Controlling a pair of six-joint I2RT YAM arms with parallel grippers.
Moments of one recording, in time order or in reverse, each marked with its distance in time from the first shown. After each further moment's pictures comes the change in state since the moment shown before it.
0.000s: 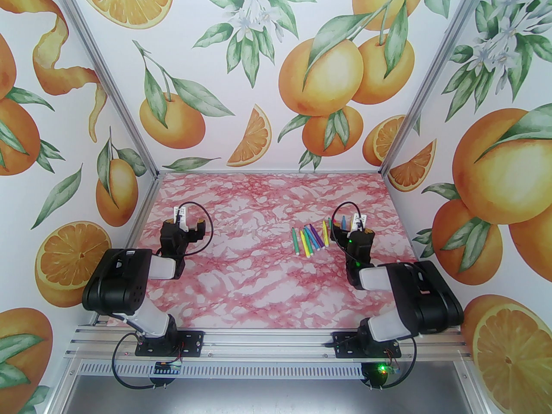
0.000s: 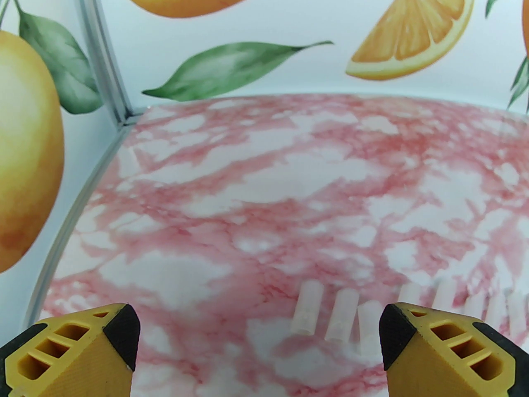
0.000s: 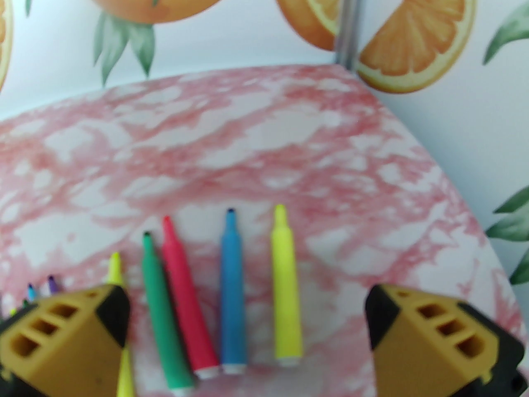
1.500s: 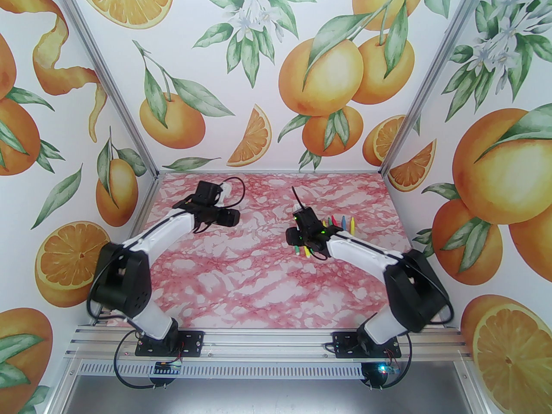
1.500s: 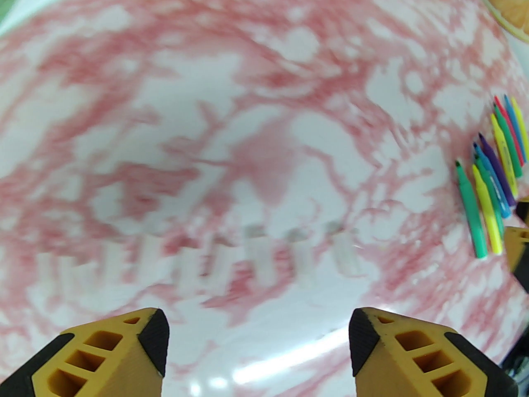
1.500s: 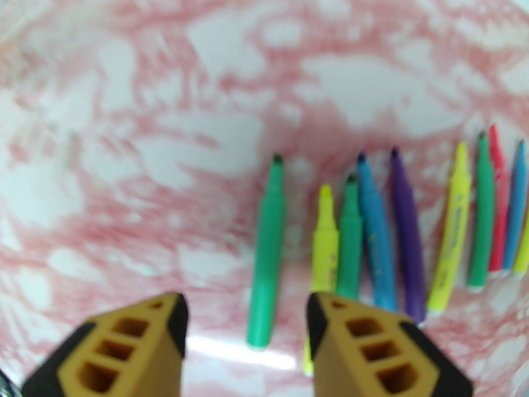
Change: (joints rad) left arm -0.243 -0.064 0.751 -1.369 0.196 -0.156; right arm 0.455 -0.020 0.641 -1.192 -0.166 0.252
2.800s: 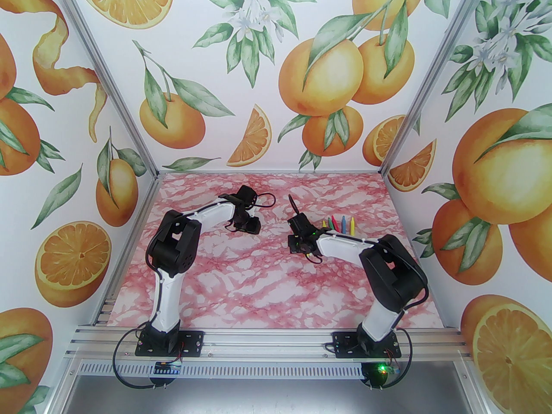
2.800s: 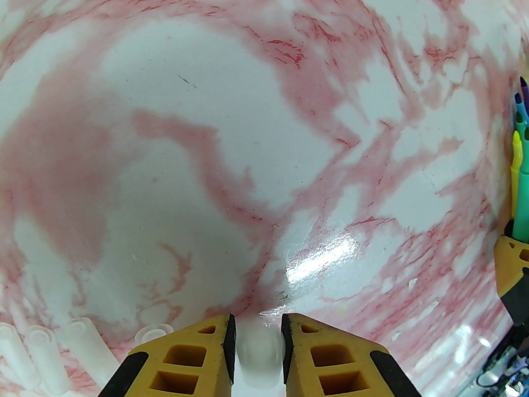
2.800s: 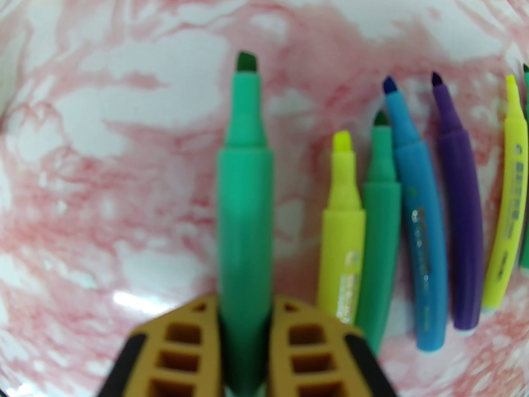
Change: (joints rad) left arm -0.214 0.558 0.416 -0.249 0.101 -0.096; right arm 0.000 0.227 -0.008 0.013 -0.008 0.116
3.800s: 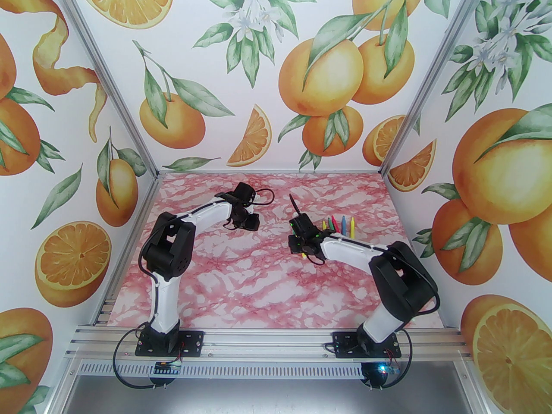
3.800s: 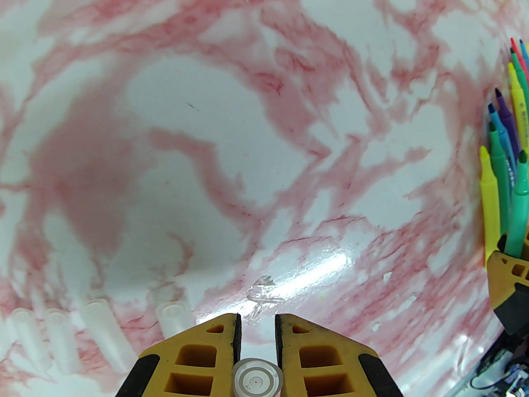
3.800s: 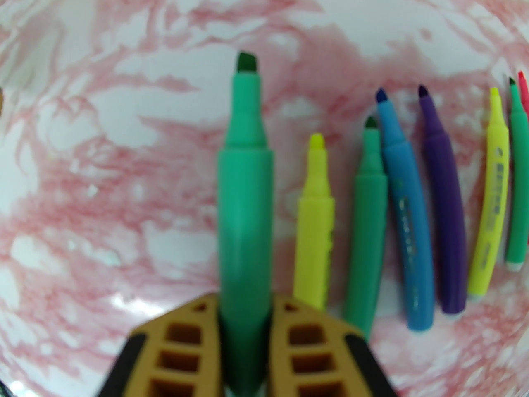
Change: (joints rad) left arm 0.002 -0.050 -0.018 0.015 -0.001 -0.016; right arm 0.014 -0.069 -0.023 0.000 0.000 -0.019
